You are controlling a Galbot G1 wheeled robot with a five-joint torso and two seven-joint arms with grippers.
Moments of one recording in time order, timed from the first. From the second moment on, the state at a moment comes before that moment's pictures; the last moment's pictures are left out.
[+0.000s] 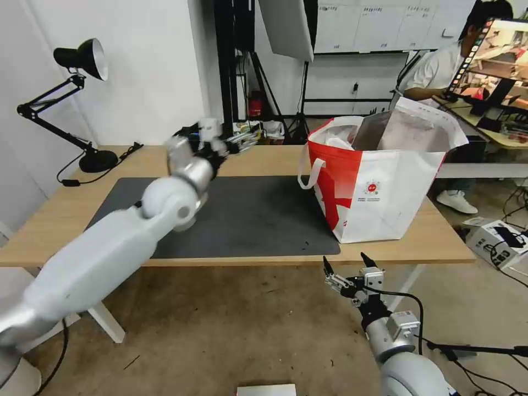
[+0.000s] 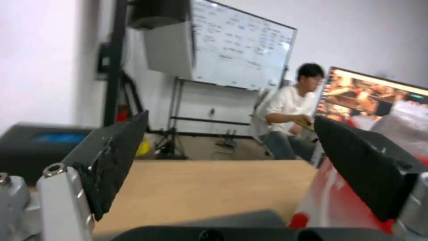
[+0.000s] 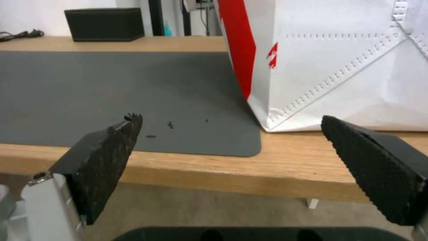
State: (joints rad) left arm 0.50 -0.78 0.13 -1.83 -1.11 -0.01 -0.27; right arm -1.51 0.94 0.22 2.13 0.44 0.02 0.40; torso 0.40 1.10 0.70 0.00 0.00
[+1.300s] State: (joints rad) left arm 1.53 -1.10 -0.63 -1.99 -0.62 -0.21 -0.02; right arm -1.51 0.94 0.22 2.13 0.44 0.02 0.40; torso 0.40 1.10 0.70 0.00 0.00
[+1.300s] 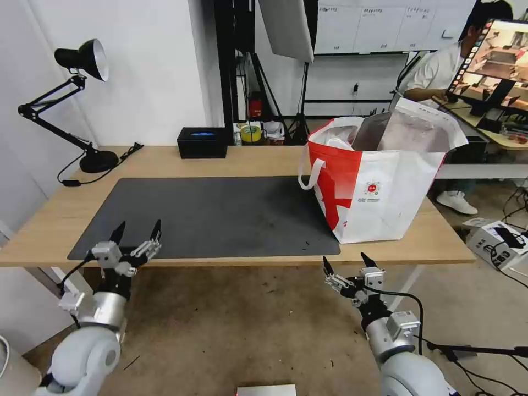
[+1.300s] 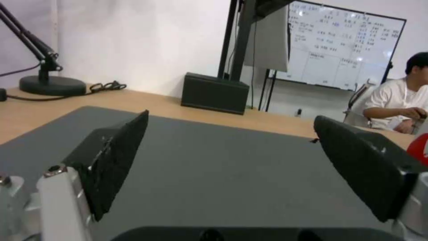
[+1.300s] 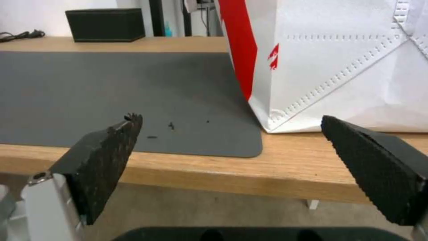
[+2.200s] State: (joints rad) left arm 1.63 -1.18 -0.67 -1.98 -0.59 -0.25 0.03; right arm -1.51 0.94 0.22 2.13 0.44 0.02 0.40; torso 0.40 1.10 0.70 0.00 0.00
